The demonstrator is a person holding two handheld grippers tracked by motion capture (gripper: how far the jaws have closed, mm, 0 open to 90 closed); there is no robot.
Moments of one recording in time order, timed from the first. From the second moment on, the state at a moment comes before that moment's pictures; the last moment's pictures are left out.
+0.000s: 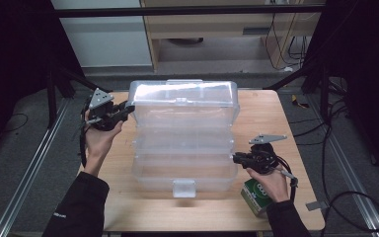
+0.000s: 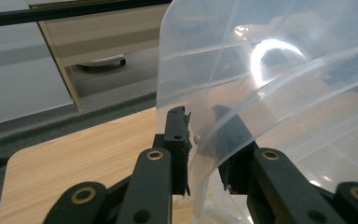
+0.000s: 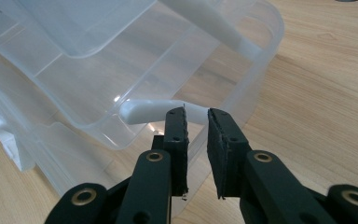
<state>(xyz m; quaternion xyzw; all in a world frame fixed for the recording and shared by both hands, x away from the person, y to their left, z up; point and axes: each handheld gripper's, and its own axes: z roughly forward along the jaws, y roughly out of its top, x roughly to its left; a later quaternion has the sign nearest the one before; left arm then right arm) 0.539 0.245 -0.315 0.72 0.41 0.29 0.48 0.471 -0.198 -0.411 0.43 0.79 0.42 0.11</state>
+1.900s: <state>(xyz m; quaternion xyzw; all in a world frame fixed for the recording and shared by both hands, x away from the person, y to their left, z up) 0.622 0.227 -0.304 0.73 0.46 0.29 0.42 0.471 -0.197 -0.411 0.43 0.79 0.41 0.11</state>
